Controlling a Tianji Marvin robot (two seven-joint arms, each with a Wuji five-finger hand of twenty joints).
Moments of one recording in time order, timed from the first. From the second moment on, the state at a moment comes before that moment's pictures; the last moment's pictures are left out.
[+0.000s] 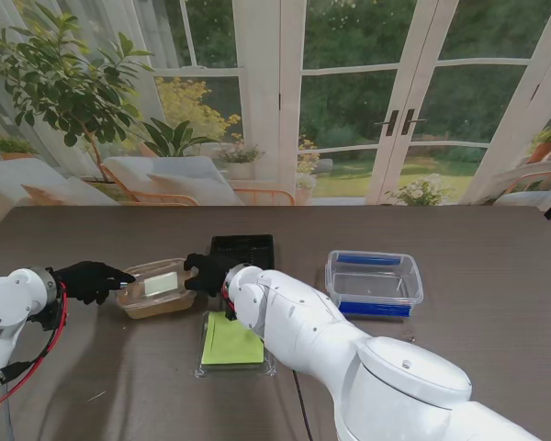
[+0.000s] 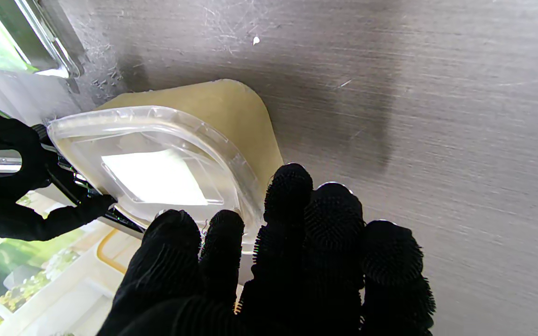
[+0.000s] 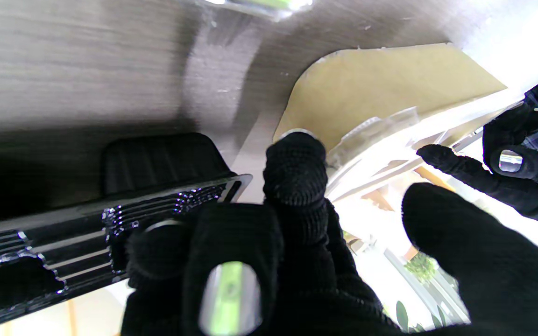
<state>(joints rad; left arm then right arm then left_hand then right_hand) 1.29 -0.96 -1.52 -1.16 0.60 -0.23 -0.60 -0.68 -1.83 0.32 -0.26 -0.26 -0.17 -0.15 1.00 0.01 -0.01 -0.05 0.65 0.07 0.02 0.07 1.05 0.22 0.62 1.10 0.93 0.24 1.16 0.99 0.46 0.29 1.49 0.95 0.20 -0.33 1.09 -0.01 0.29 0.12 0.62 0.18 1.30 -0.03 0.95 0.81 1.30 -0.01 1.65 0.93 0.61 0.20 1.88 0.66</state>
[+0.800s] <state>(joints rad) 1.37 -0.98 -1.57 -1.25 0.57 -0.21 -0.49 -0.67 -1.83 0.35 -0.26 -0.25 -0.18 -0.20 0.99 0.01 -0.01 -0.05 0.71 0.16 0.05 0.08 1.02 0.22 0.57 1.07 0.90 0.25 1.14 0.99 0.45 0.29 1.49 0.95 0.20 -0.33 1.09 -0.01 0.30 0.13 0.65 0.19 1.30 -0.03 0.95 0.80 1.30 -0.01 1.65 0.93 0.61 0.20 1.88 0.66</state>
